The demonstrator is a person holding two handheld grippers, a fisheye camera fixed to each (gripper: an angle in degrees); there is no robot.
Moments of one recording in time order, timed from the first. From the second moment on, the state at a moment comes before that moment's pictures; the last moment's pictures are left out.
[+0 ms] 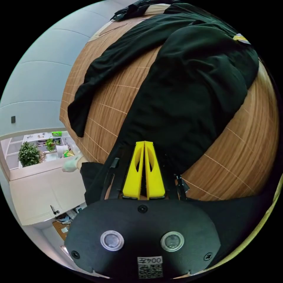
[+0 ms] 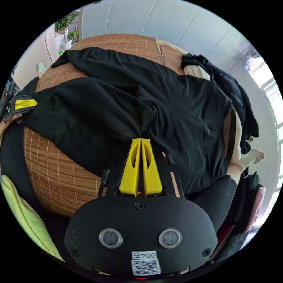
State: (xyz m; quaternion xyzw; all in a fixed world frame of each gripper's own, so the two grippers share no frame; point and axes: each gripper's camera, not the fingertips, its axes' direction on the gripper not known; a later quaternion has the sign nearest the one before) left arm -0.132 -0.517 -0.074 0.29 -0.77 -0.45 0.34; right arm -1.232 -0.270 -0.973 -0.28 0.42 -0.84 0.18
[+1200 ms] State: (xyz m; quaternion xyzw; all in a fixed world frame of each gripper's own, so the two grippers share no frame) left arm -0.044 -0.492 -0.095 0.24 -0.81 -0.02 0.53; right arm -1.196 0.296 -0.735 -0.48 0.22 -0.85 0.00
